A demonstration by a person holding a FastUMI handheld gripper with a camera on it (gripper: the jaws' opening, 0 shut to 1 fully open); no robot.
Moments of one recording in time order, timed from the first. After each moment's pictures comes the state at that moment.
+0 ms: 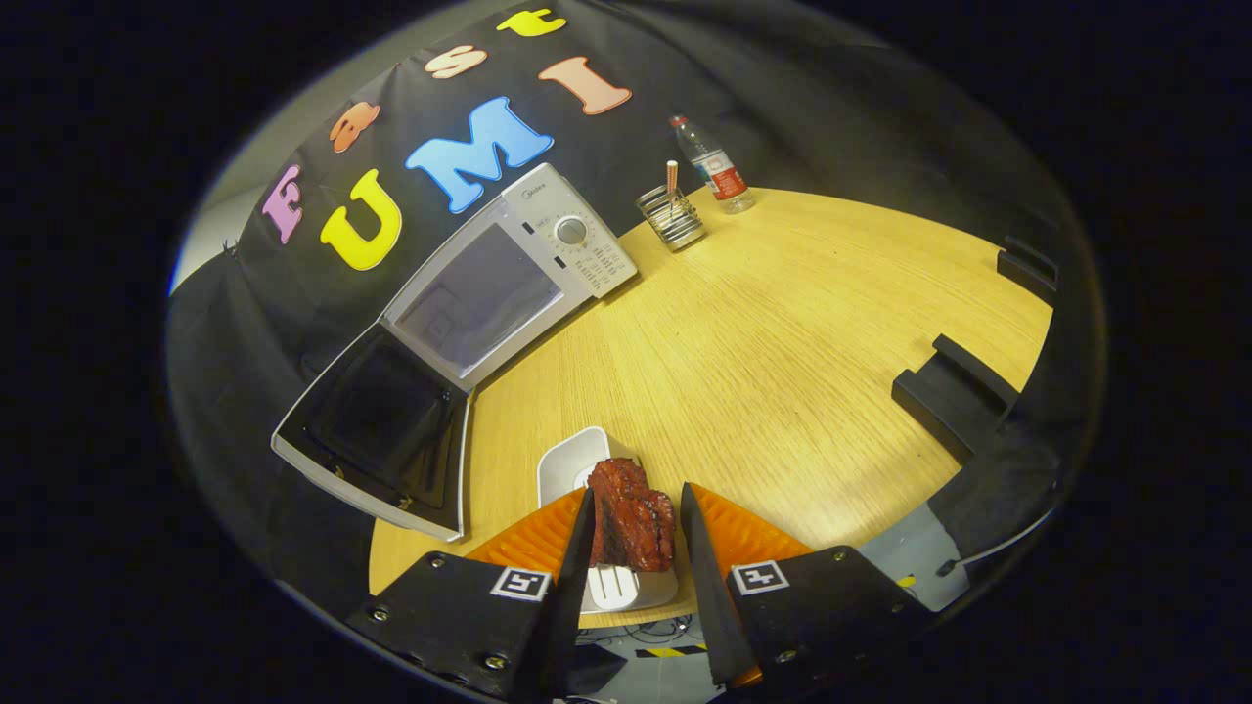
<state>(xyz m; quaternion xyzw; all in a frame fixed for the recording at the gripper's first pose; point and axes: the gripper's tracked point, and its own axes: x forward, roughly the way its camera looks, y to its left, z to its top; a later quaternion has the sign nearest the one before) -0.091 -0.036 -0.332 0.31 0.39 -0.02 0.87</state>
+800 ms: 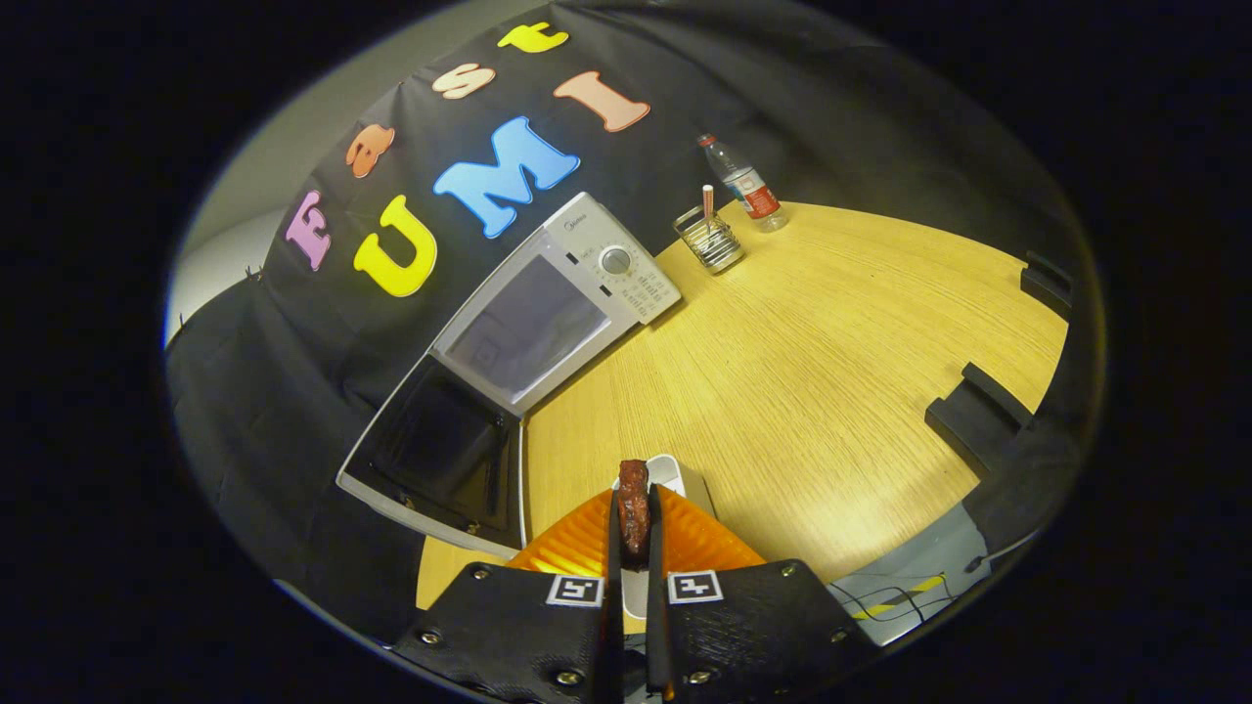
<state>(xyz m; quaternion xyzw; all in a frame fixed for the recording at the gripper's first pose) -0.069 -0.029 -0.265 0.34 0.35 0.02 0.87</state>
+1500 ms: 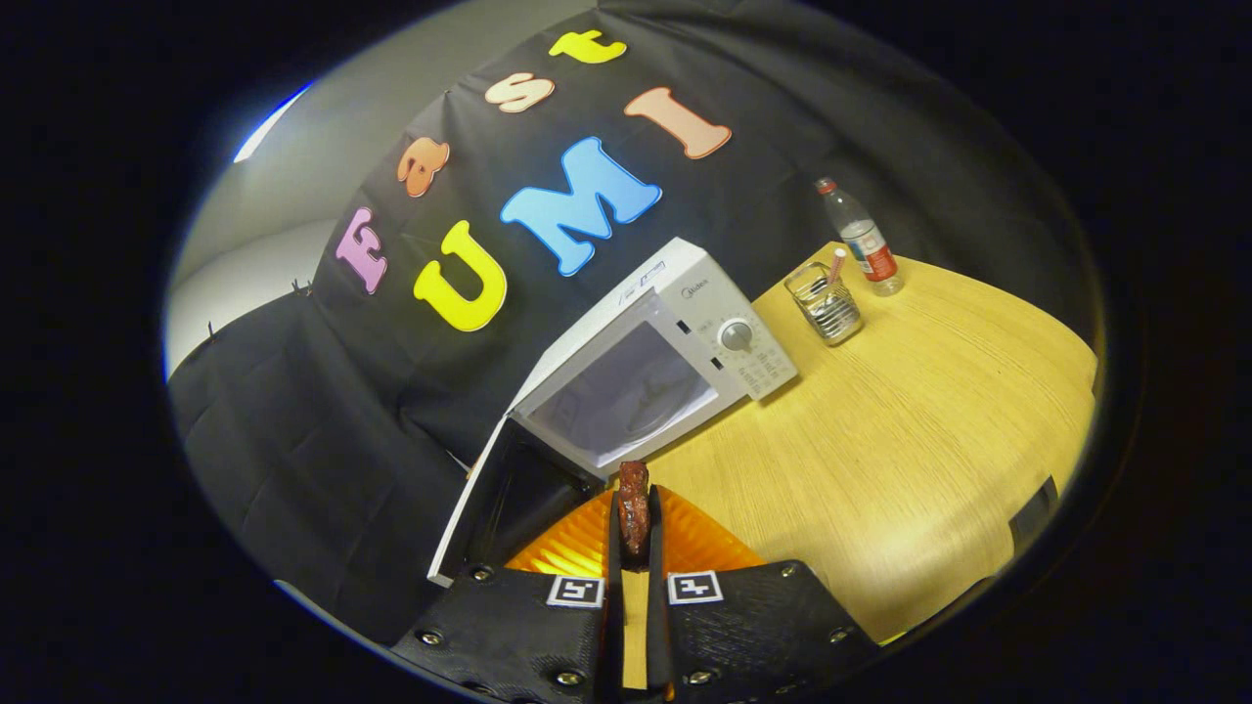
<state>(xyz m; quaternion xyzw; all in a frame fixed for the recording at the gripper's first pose) 0.055 0.024 -0.187 0.35 0.29 0.09 0.89</state>
